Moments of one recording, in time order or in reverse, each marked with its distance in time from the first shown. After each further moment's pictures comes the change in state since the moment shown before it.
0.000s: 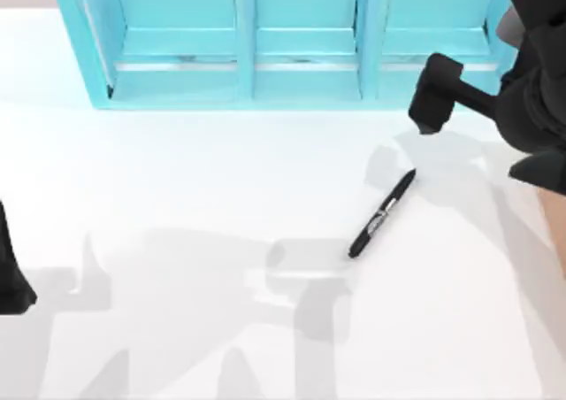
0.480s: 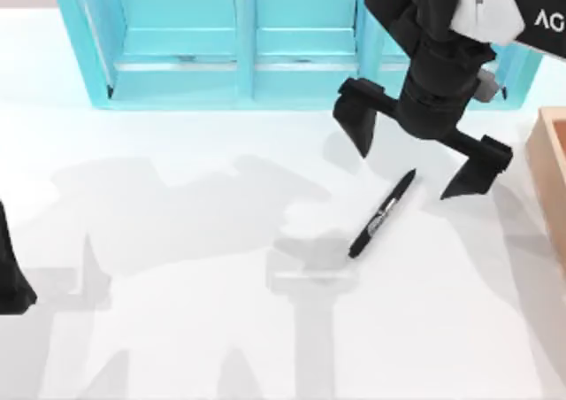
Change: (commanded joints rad) left arm 0.000 0.000 0.000 0.000 0.000 0.000; right arm 0.019 0.610 0.526 -0.315 -0.024 0.249
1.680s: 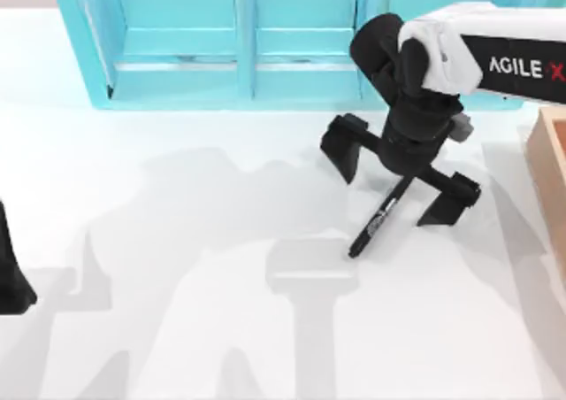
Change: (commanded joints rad) left arm 0.000 0.000 0.000 0.000 0.000 0.000; right arm -0.002 0.199 -0.105 0.282 -0.007 0.040
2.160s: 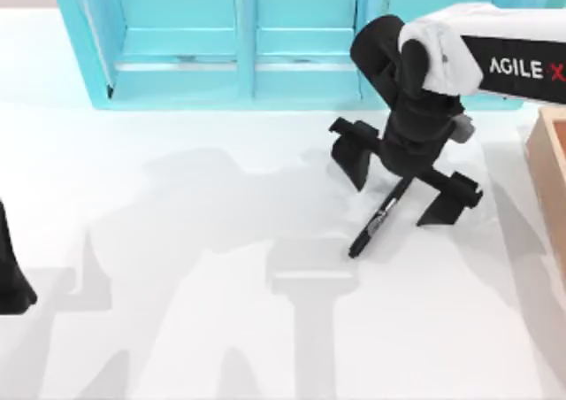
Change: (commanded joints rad) left arm 0.000 0.000 0.000 0.000 0.000 0.000; right arm 0.000 0.000 0.000 0.000 0.000 0.000
